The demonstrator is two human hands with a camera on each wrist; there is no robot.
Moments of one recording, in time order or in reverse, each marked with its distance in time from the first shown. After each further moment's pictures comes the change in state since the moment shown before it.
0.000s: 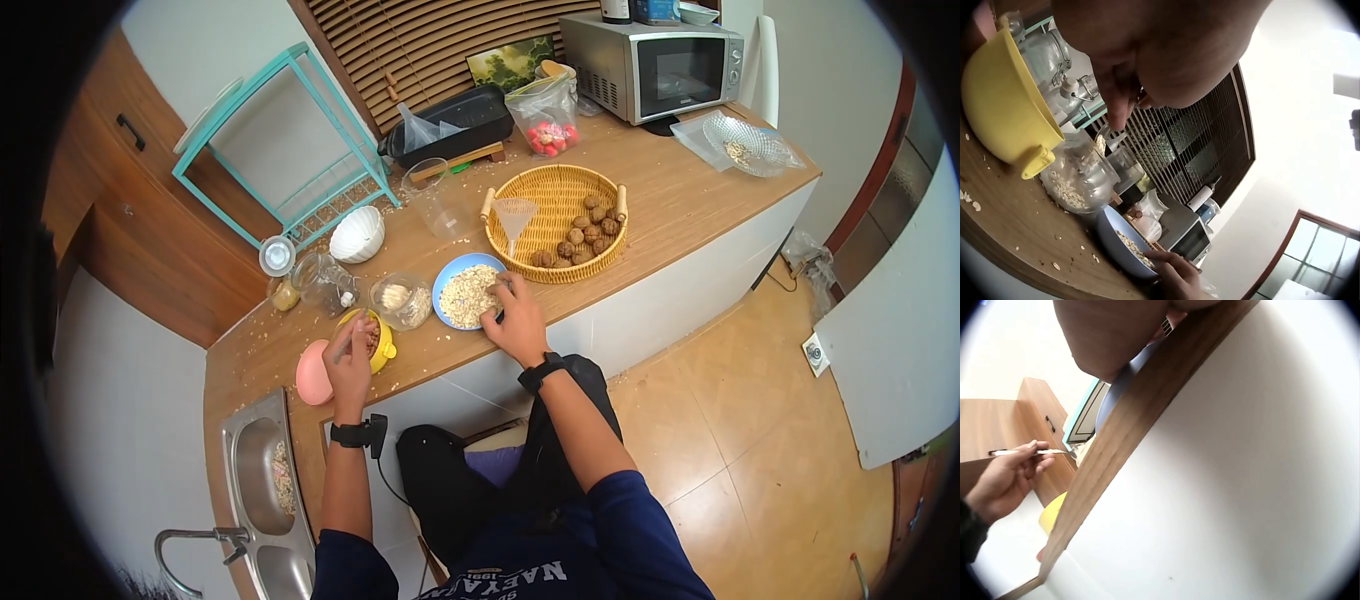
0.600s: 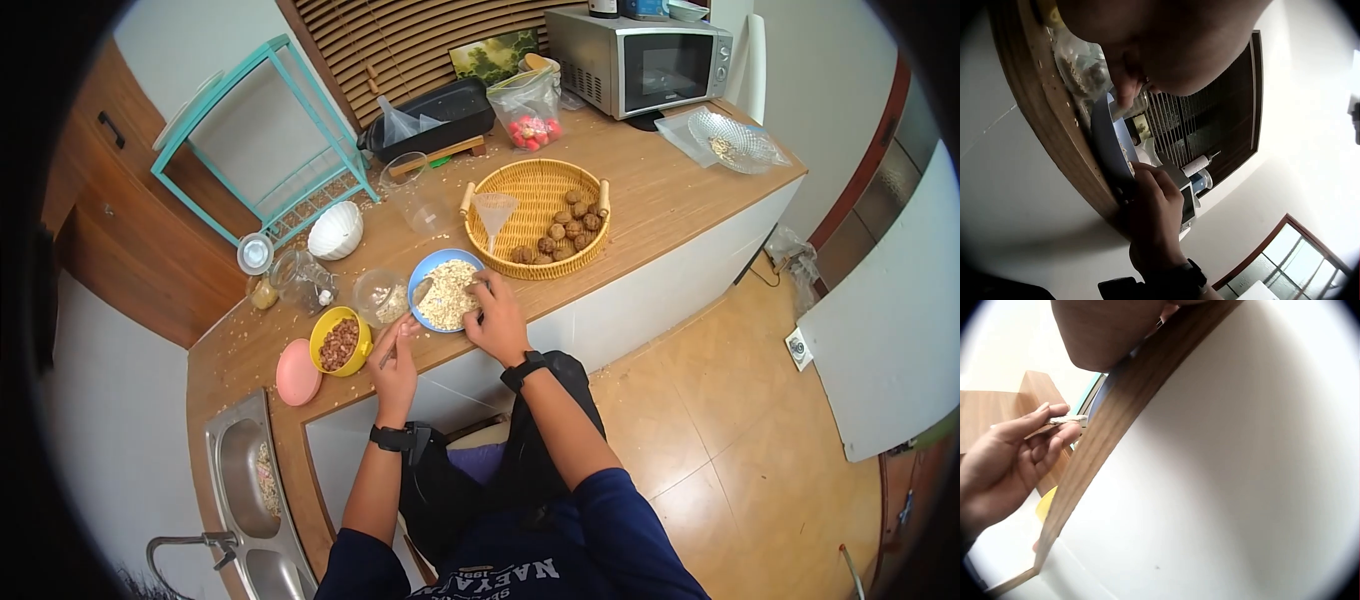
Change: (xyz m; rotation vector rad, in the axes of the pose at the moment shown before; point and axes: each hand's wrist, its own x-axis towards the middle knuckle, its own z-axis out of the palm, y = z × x) left_hand -0.044 -0.006 0.096 -0.163 -0.071 0.082; right_hand -0.001 -0.003 -0.003 0.003 0.002 -0.058
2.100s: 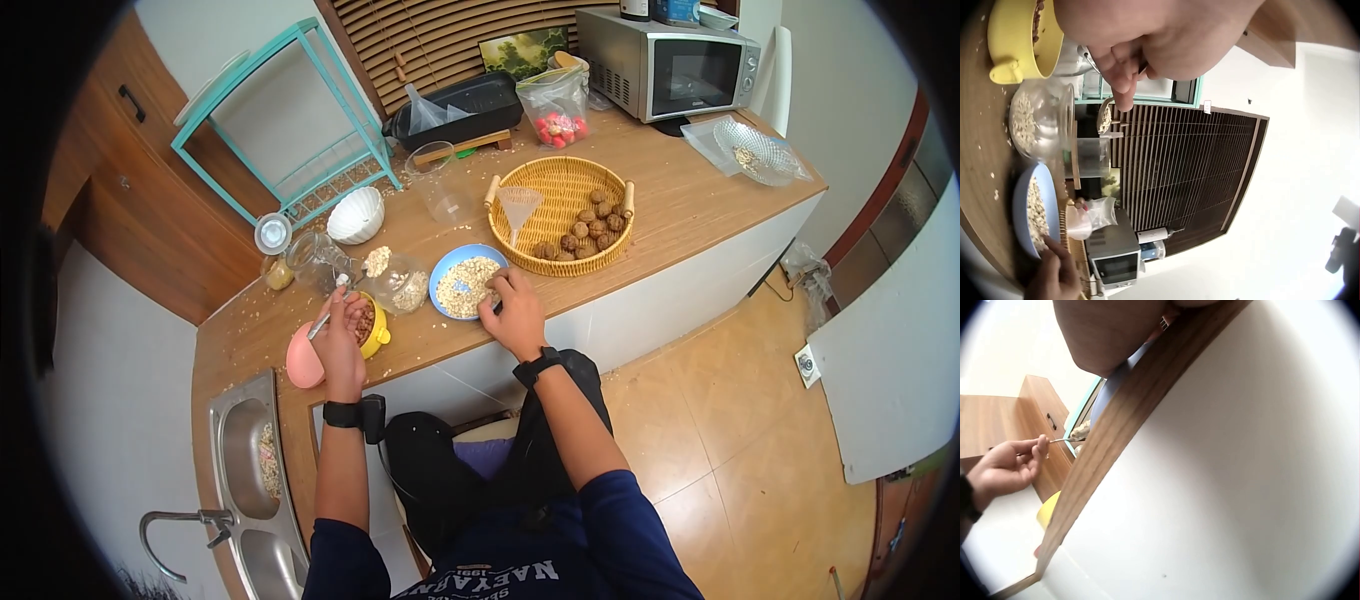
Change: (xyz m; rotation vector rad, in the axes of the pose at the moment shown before) left_hand 0.050 0.018 -0.082 -0.364 0.338 -0.306; right_hand 0.001 0.002 0.006 -0.025 0.025 0.020
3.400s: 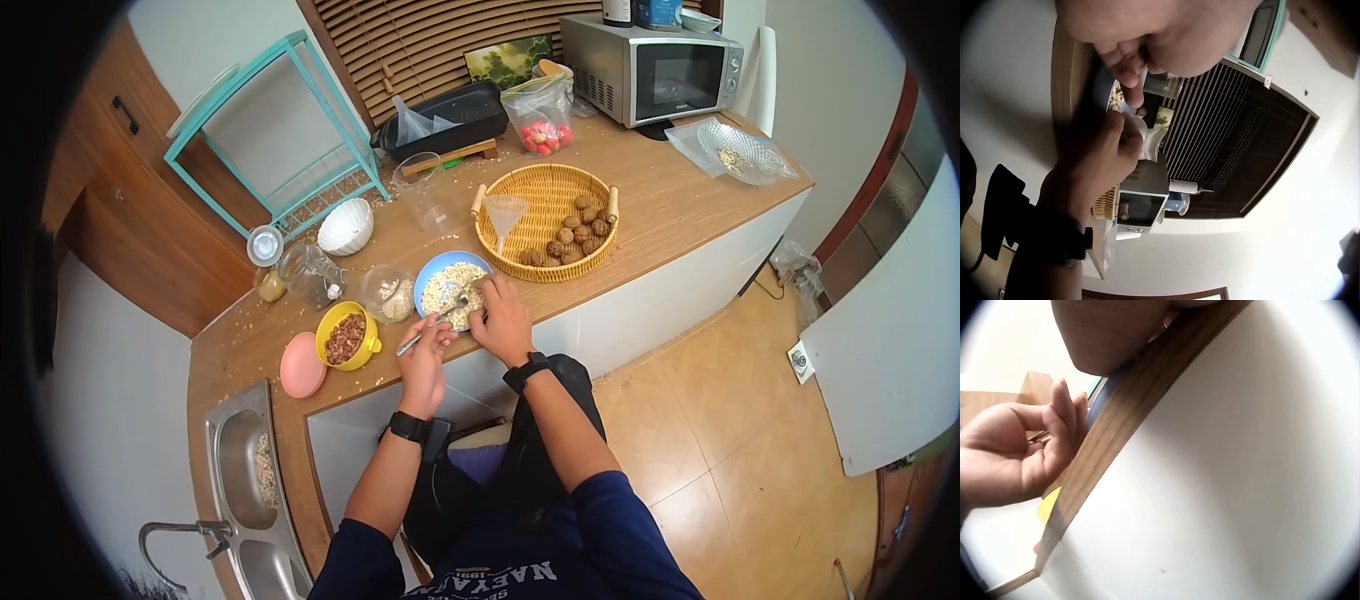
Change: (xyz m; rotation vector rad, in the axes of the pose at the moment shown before) left_hand -0.072 -0.085 0.070 -0.135 -0.232 -0.298; right_hand -0.001 -0.004 -0.003 -0.081 -0.063 -0.008
